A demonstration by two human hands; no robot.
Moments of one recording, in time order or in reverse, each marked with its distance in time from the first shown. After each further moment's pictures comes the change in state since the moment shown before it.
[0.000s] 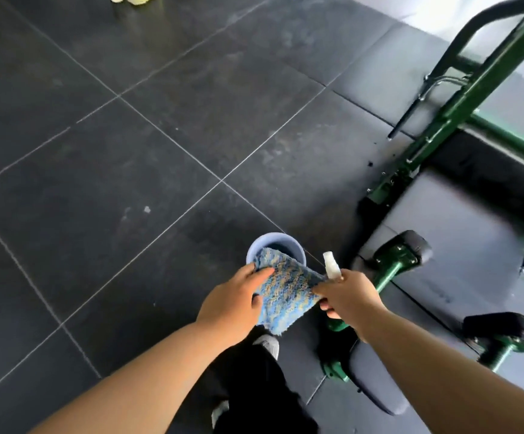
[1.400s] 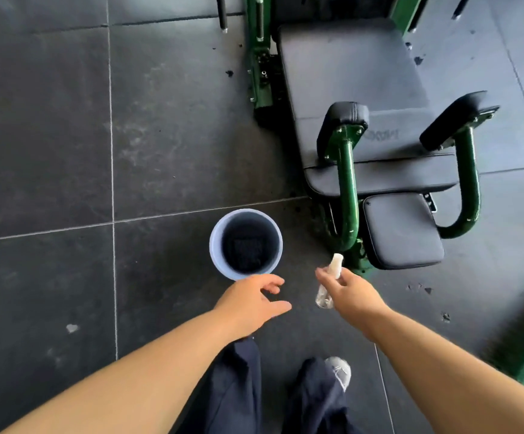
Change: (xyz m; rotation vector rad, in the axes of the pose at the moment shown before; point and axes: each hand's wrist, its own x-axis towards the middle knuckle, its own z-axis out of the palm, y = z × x) left_hand 0.211 -0.068 0.058 0.102 -0.804 0.255; right_hand 0.089 0.085 0.121 0.415 0.297 0.433
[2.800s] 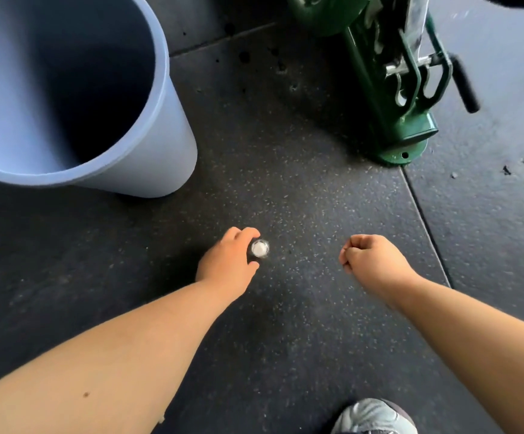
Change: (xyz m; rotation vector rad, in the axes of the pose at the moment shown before) left_hand 0.363 -0.302 0.313 0.618 0.167 0.069; right_hand 0.348 0.405 0.171 0.068 0.148 0.038
